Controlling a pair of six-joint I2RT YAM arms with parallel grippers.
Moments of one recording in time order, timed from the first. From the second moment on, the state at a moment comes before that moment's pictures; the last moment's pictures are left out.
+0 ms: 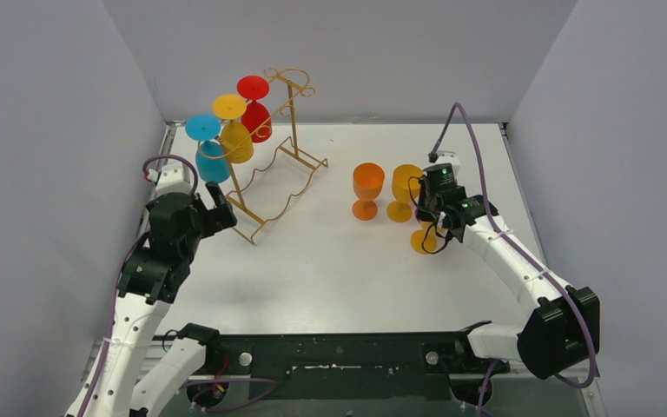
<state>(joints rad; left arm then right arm) -0.26 0.74 0.92 -0.63 -0.31 -0.43 0.37 1.28 1.02 -0.57 0.26 0.37</state>
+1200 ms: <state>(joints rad) 0.18 1.14 1.46 -0.58 0.00 -0.46 0.37 1.12 1.14 -0.59 0.04 0.36</state>
